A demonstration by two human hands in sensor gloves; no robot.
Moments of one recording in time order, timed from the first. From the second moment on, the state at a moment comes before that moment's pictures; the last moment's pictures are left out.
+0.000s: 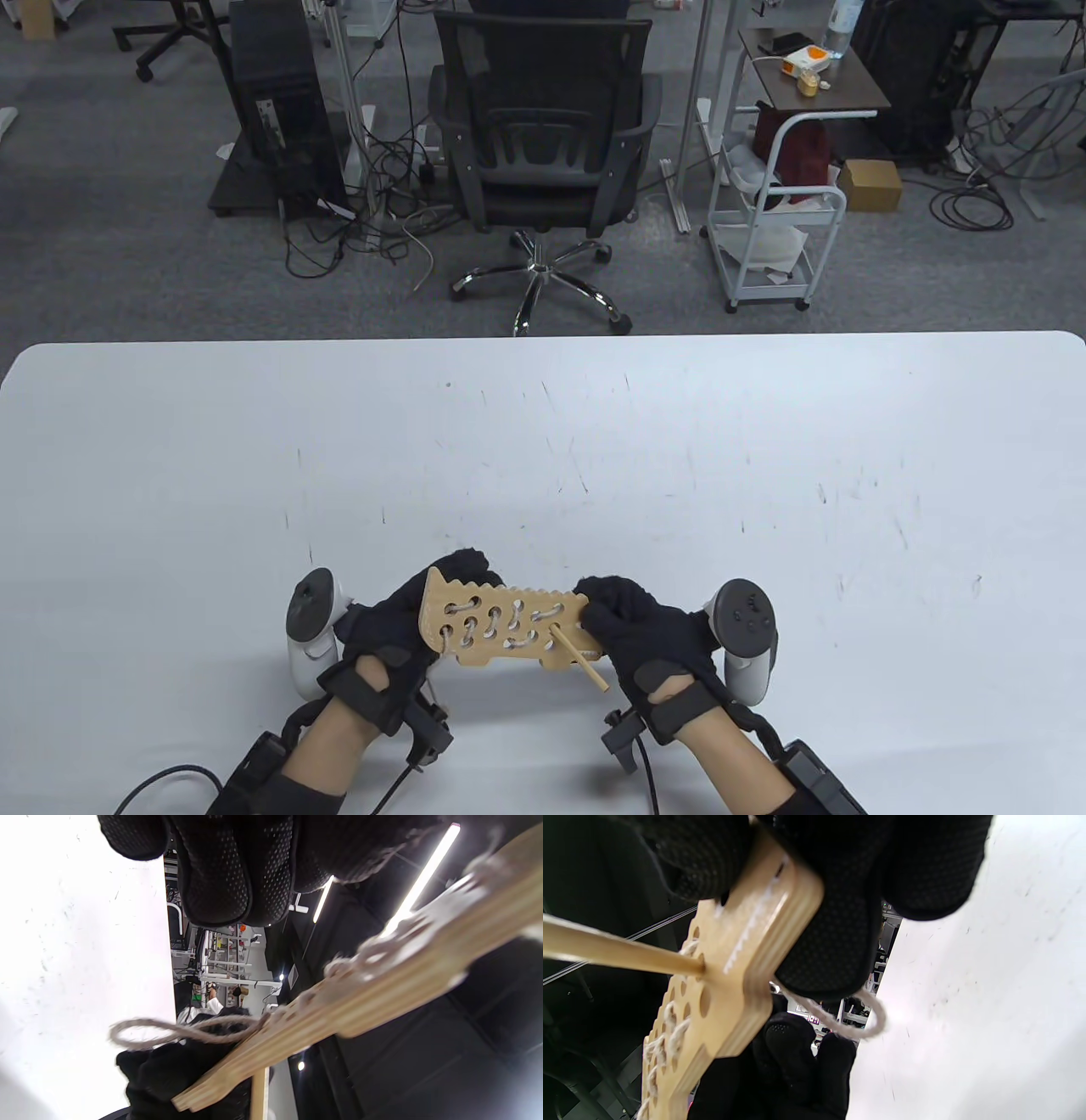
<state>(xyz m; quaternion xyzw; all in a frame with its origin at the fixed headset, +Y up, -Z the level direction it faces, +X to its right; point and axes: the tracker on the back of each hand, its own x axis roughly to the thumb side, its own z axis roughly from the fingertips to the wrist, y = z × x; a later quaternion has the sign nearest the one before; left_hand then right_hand) -0.214 -0.735 -0.314 -0.12 -0.18 0.74 0.63 0.107 -0.739 -0.302 0.14 0.01 0.72 0.68</state>
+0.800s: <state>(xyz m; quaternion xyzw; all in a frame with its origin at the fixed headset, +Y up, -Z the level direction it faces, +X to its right) -0.231 -0.691 -0.296 0.09 -0.19 0.55 0.81 0.120 -0.739 -0.305 0.09 -0.04 0.78 0.62</state>
